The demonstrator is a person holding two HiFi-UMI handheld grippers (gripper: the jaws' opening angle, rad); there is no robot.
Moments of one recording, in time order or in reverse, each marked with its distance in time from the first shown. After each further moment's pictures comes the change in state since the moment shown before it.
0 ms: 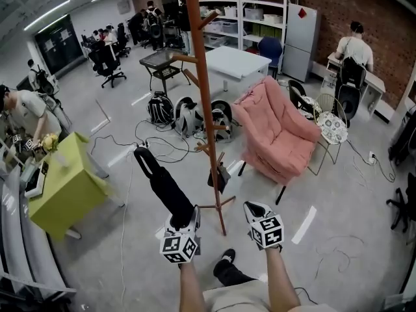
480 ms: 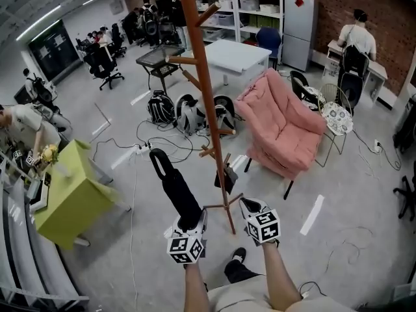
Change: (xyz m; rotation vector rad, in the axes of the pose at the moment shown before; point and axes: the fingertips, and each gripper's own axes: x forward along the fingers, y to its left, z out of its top) left arm 0.030 0.022 -0.030 0.028 0.128 -0.053; right arm 0.062 0.014 0.007 0.077 0.011 0.027
